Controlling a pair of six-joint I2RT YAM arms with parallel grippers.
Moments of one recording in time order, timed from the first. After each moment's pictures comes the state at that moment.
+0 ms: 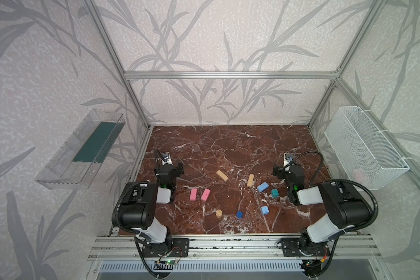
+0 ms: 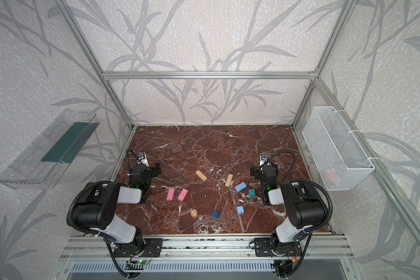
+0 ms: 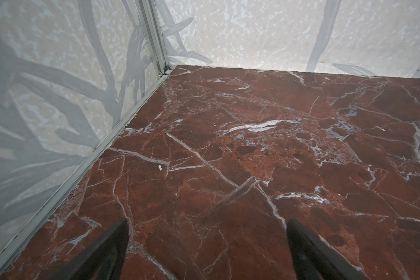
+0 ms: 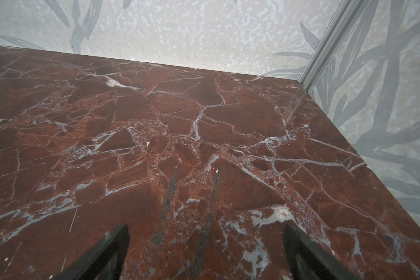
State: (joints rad) left arm -0.01 1.59 0.37 0.87 -0.30 -0.04; right arm 0.14 1.61 0.35 0.93 0.22 -0.05
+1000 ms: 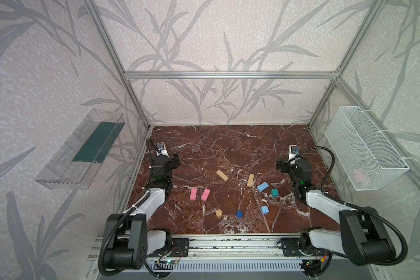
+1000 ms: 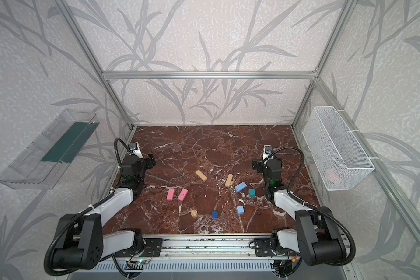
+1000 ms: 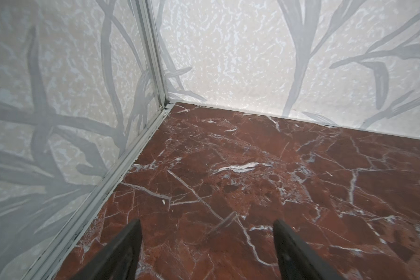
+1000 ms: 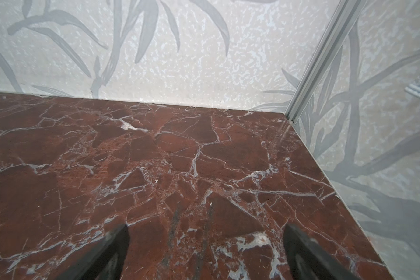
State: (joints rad) left arm -0.01 1.20 0.52 0.38 -0.25 -0.11; right arm 0.14 1.25 0.45 0.52 0.20 -0.03
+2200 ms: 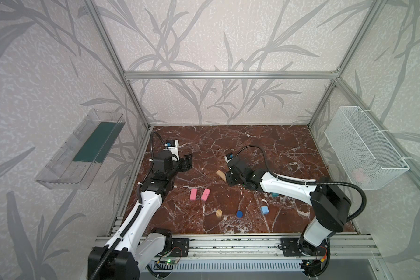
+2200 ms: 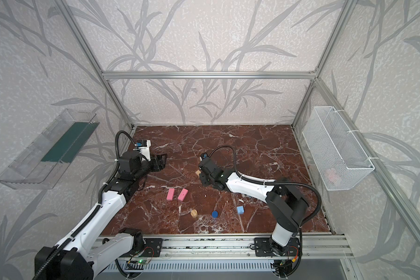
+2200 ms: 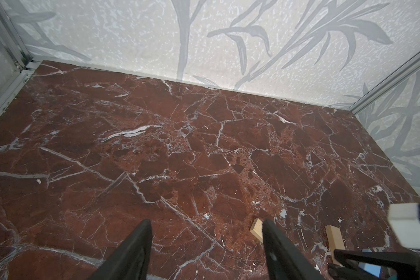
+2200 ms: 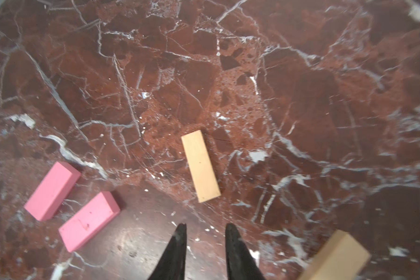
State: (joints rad) left arm -0.14 1.00 0.70 -0.13 0.12 -0.27; right arm 0.90 1.72 1.12 -0.26 0.20 0.41
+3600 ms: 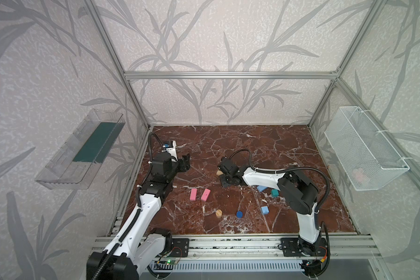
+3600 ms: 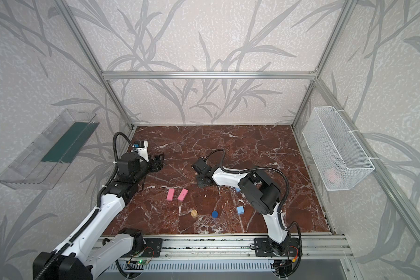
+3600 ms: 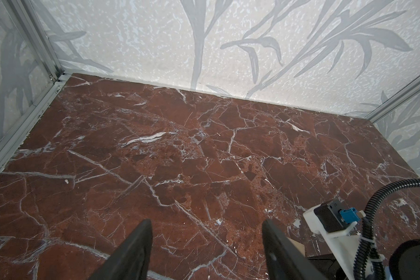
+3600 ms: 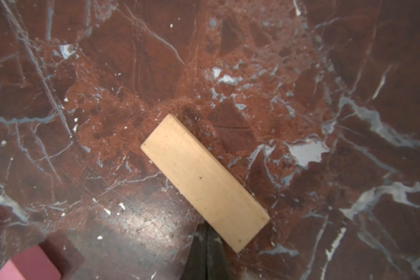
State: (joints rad) left arm -0.14 0.97 0.68 -0.11 0.04 -0.25; right arm 0.86 2.02 1.30 -0.34 0.15 0.51
